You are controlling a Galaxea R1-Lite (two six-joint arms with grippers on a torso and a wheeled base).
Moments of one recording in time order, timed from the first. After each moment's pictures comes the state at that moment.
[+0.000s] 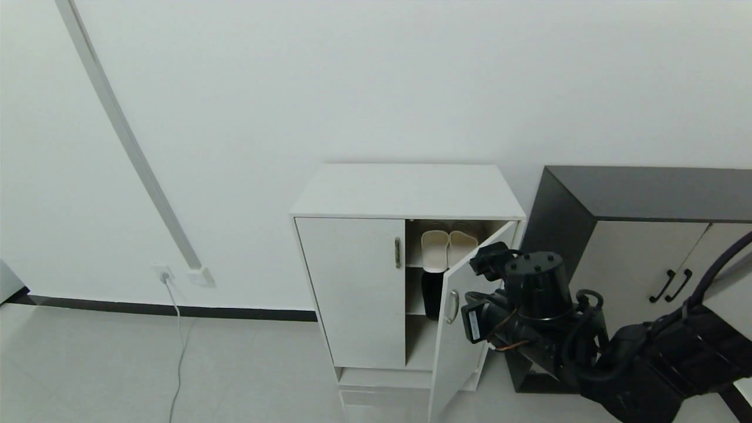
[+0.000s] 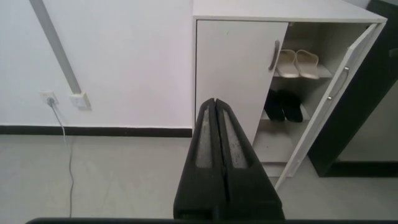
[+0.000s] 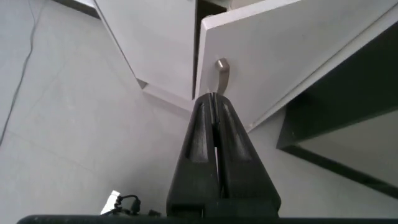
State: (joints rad) left arm 0.00 0.00 0.00 0.00 0.00 -0.01; right arm 0.71 1.95 -0.75 -0.79 -0.34 0.09
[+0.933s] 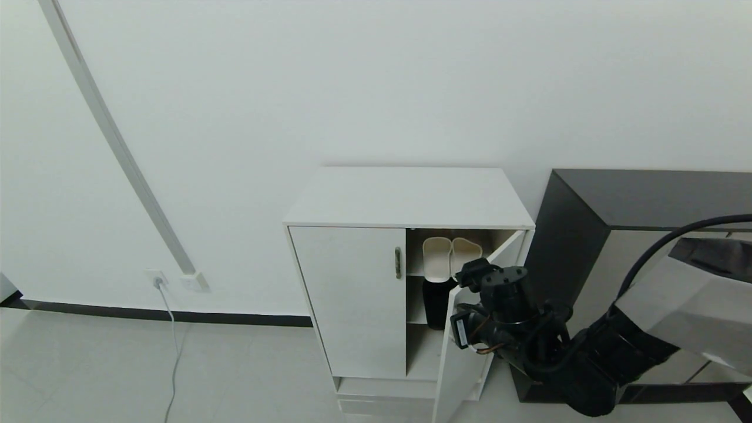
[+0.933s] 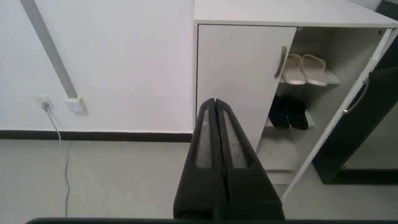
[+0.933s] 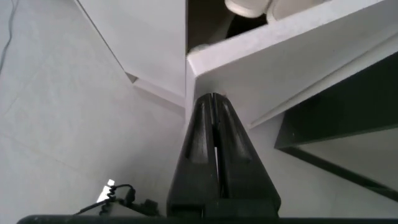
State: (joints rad) left arm 0.00 0.00 0.00 0.00 0.00 -0.01; right arm 0.68 2.14 -0.85 -0.83 -0.30 0.09
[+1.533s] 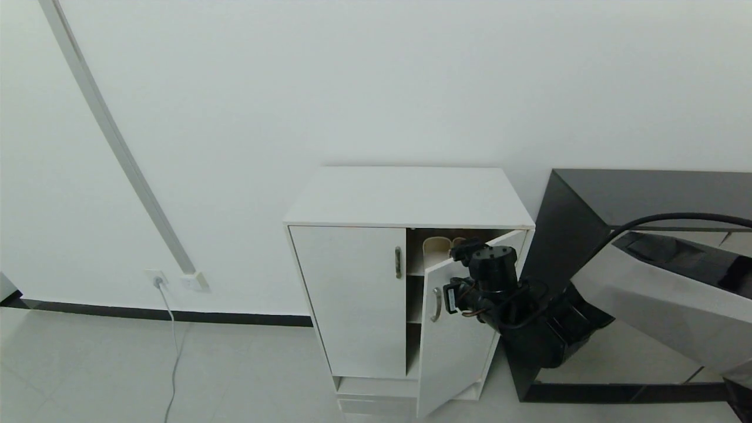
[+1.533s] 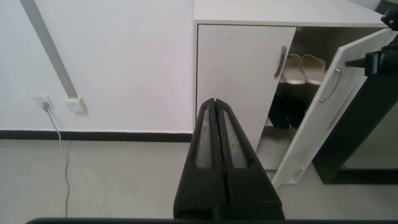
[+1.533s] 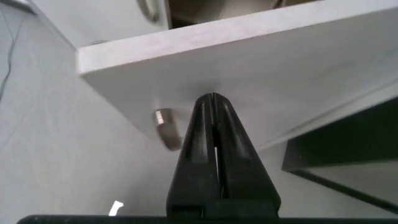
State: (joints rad) left arm 0.00 0.00 0.00 0.00 0.00 -0.01; right arm 0.58 2.31 -1.13 -0.82 -0.27 0.09
